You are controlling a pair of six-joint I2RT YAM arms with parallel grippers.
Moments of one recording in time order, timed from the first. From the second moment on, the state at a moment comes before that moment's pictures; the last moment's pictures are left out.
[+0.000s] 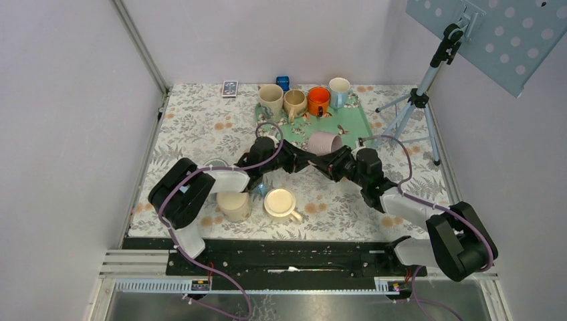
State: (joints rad) left arm -0.67 1.74 0.81 0.65 0.36 -1.63; right arm 0.47 1.28 0.44 0.54 -0.27 1.43
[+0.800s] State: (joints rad) left arm -0.66 1.80 0.91 0.50 0.36 -1.40; right arm 0.49 1.35 0.72 0.03 -0.17 0.93
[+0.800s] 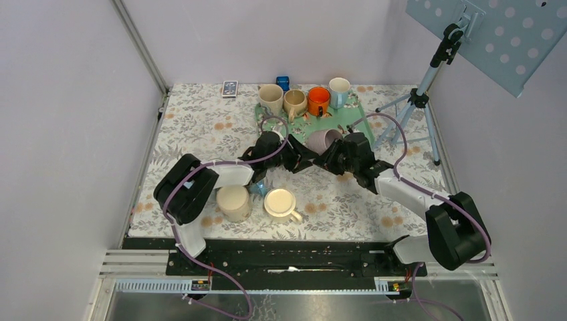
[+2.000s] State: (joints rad) left arm -0.57 1.32 1.20 -0.22 0.23 -0.63; right arm 0.38 1.73 1.22 -0.34 0.08 0.60
